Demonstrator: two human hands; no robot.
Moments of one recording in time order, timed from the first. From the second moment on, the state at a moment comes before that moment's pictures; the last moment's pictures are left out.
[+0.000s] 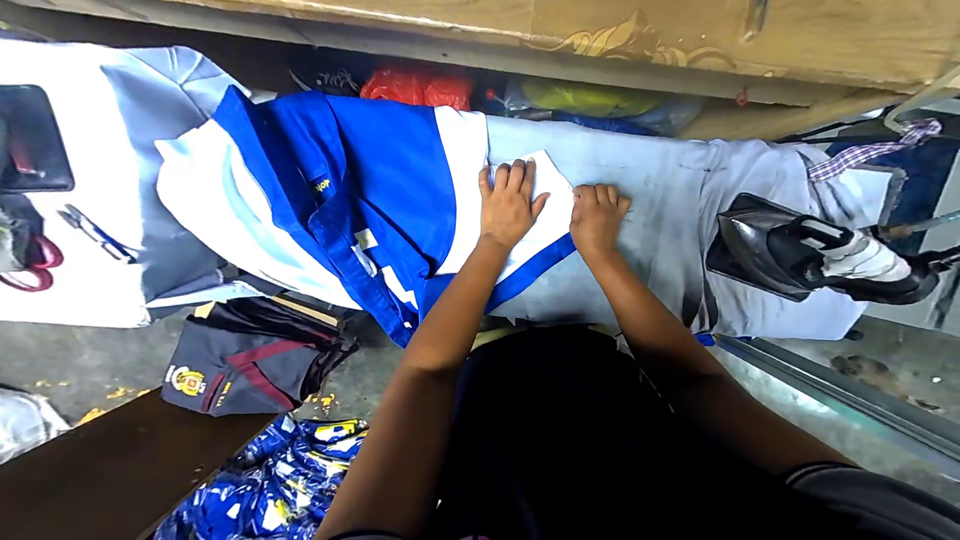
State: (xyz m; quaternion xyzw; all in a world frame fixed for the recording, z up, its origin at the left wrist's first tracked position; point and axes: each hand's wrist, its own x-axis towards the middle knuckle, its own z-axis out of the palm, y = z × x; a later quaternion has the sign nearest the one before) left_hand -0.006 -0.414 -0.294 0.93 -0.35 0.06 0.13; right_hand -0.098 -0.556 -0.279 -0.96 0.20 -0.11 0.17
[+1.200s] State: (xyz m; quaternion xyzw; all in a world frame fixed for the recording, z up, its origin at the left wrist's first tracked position) left_hand -0.110 -0.312 -0.252 0.92 -0.30 -0.02 0.23; right_hand -0.067 -0.558 -0.285 -0.98 -0.01 0.04 0.18
